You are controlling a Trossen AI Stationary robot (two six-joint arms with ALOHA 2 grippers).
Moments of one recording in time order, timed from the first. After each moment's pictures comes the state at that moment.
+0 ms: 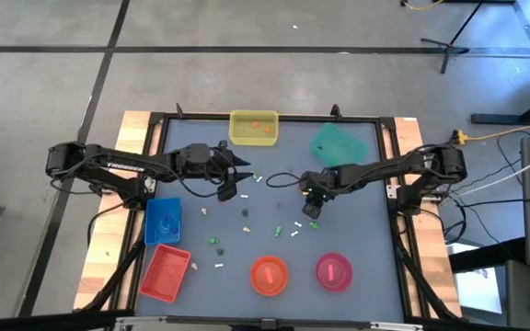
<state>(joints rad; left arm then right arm) 0.17 1.24 0.59 0.35 -0.04 -0.10 -0.04 1.61 0.82 -0.46 0.06 0.42</state>
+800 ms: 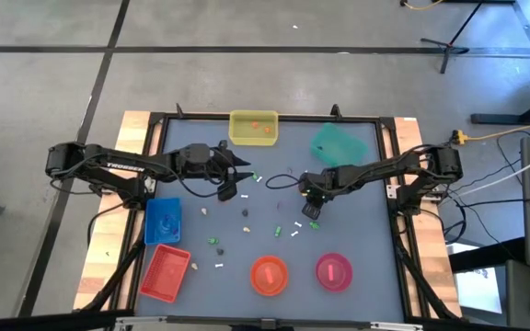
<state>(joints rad) 0.17 1.24 0.59 0.35 -0.04 -0.10 -0.05 1.65 0.82 -0.46 0.05 0.42</state>
